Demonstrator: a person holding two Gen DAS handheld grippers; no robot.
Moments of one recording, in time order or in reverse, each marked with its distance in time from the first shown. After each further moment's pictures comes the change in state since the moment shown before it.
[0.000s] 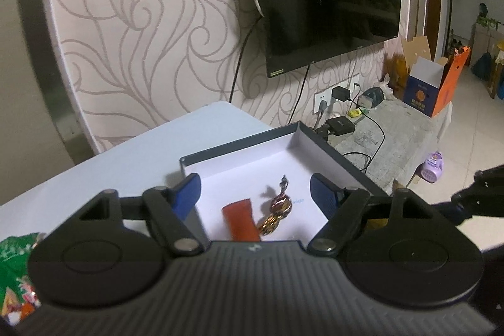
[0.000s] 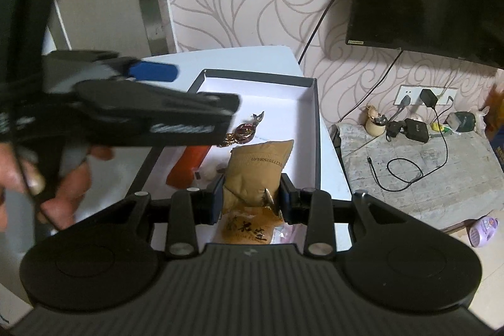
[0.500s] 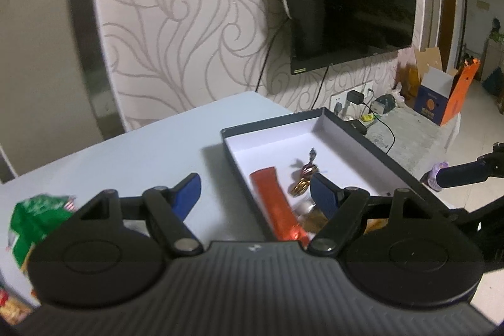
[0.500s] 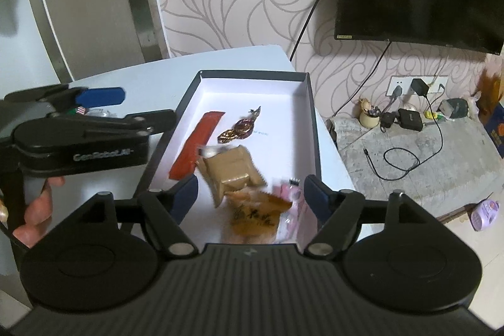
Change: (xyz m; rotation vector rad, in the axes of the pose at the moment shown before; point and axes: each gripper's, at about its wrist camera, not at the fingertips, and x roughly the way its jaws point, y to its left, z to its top) left arm -0.045 0.031 -0.036 -0.069 -0.022 0.044; right arm -0.011 0.005 -0.009 0.065 -0.008 -0.020
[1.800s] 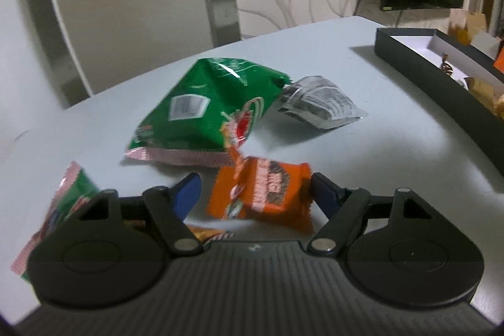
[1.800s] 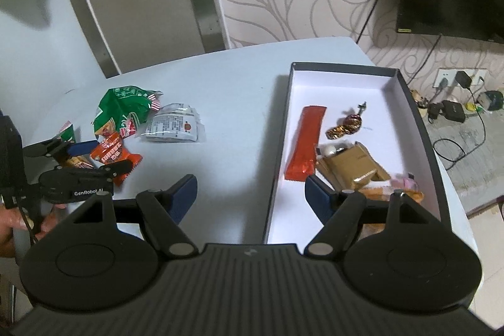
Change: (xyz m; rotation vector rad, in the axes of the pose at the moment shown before) left arm -0.023 0.177 -0.091 -0.016 0.186 0.121; right arm 0.012 0.105 0.009 0.010 0.049 0.107
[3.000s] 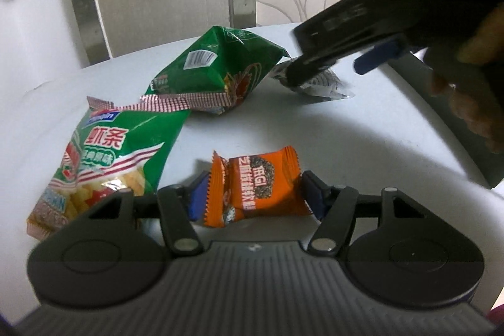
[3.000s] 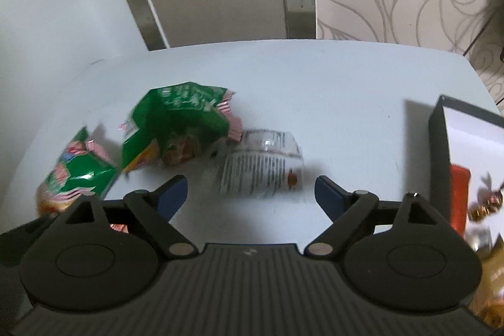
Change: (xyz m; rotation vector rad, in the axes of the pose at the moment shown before) left arm -0.035 -0.014 -0.031 -0.138 0.006 0.046; right arm 0.143 0.108 0.066 -0.163 0.120 0.135
